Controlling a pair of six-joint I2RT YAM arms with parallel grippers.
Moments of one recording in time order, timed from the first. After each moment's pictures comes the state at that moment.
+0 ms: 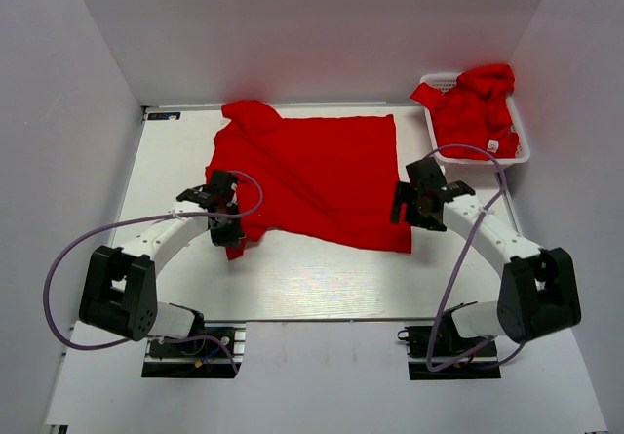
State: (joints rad) left arm -0.32 1.38 0.83 -0.71 -0.05 -0.47; right arm 0.35 1.38 0.92 -0.67 0.20 0.44
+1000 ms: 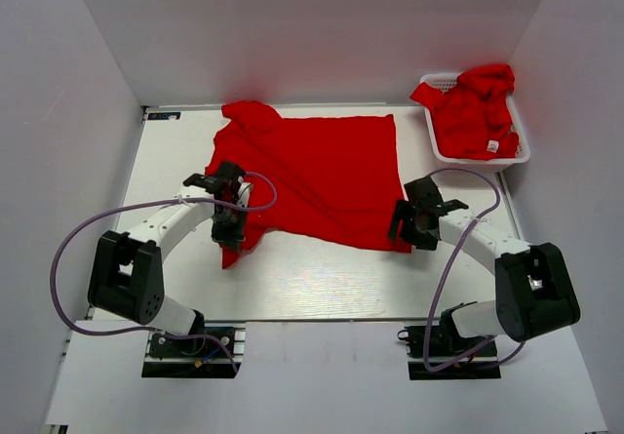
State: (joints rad) left arm -0.34 1.47 0.99 -0.92 0.05 -0.18; right arm 0.35 1.36 0.71 -0.51 0.09 0.55
